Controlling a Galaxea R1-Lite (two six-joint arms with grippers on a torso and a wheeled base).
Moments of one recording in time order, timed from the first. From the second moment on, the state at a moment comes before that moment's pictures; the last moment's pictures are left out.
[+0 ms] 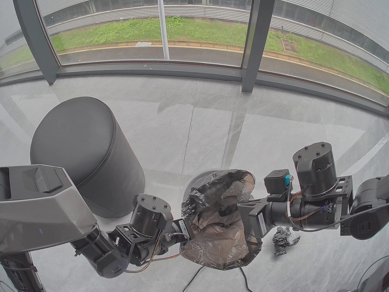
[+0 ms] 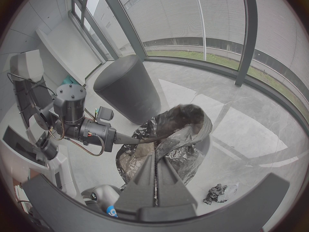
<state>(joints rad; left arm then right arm) -0.73 2.07 -0.59 -0.91 0.10 -0.78 0.74 1.67 -0.73 -0.39 -0.01 0.06</state>
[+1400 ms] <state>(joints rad) -0.59 2.30 -0.80 -1.05 0.15 -0.63 0.39 2.10 -1.00 -0.45 0.01 -0.11</state>
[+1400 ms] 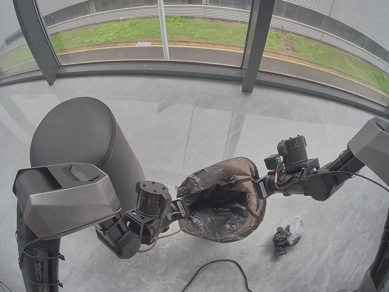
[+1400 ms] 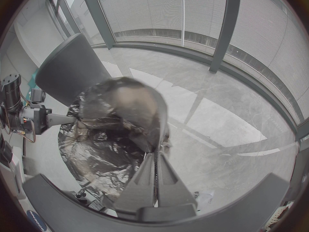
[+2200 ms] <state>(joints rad) -0.56 2.35 -0.80 -1.15 0.13 -0.52 0.41 2.28 -1.13 -0.55 0.13 -0.19</state>
